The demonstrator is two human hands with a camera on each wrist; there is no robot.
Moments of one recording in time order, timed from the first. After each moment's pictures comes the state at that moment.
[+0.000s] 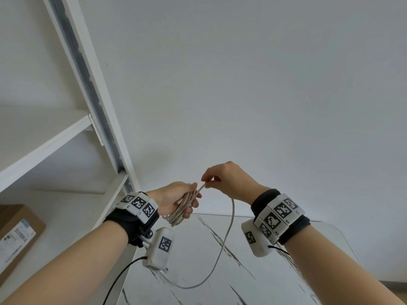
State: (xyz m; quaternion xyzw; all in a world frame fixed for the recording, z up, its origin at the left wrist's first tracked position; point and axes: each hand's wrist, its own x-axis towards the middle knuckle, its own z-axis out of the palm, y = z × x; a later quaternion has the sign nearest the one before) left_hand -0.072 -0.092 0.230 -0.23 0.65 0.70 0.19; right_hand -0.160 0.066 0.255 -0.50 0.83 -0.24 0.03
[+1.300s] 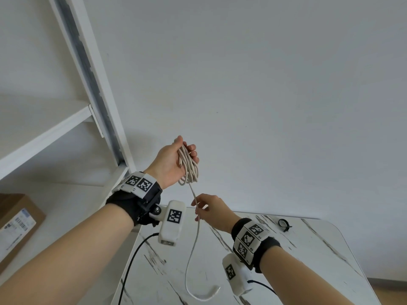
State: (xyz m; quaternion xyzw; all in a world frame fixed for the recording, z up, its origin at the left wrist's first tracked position) left_hand -0.094 -0.096 0.265 -0.14 0.37 0.91 -0.08; right_hand -0.124 0.053 0.156 -0.34 0.81 -0.41 0.24
